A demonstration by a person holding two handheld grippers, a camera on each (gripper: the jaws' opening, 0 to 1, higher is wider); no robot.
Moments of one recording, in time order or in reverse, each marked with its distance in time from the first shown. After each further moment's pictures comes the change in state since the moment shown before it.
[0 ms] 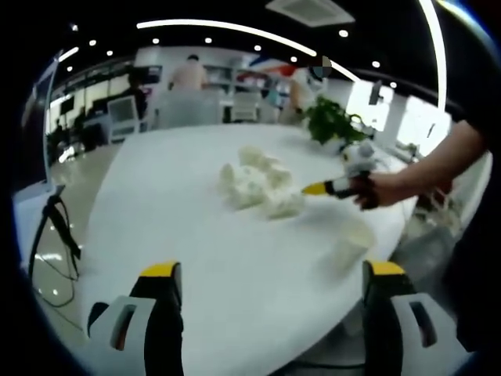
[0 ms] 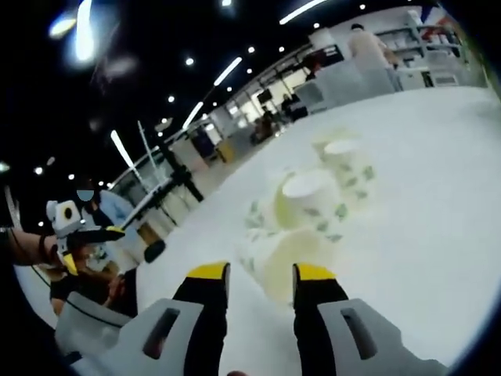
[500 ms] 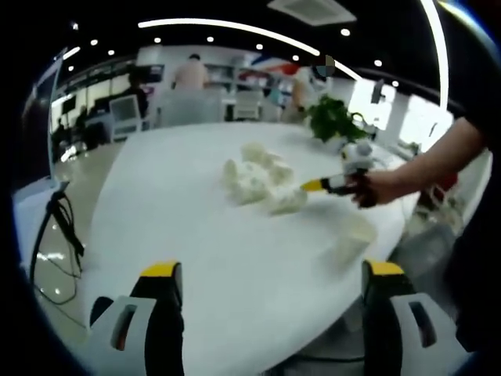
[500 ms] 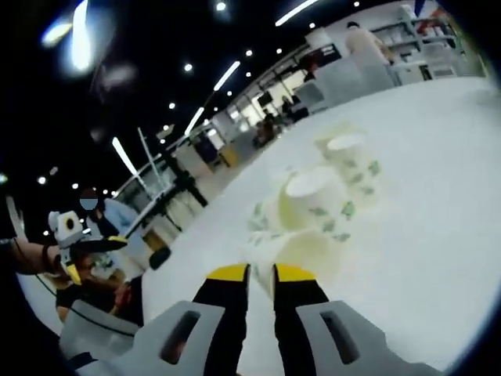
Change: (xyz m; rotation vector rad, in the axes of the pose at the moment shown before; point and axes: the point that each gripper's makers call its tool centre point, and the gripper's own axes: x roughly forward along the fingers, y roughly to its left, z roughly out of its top) left arm -0.006 0.001 -0.006 0.018 0.019 0.013; right arm 0.004 0.006 0.000 0.052 -0.020 0.041
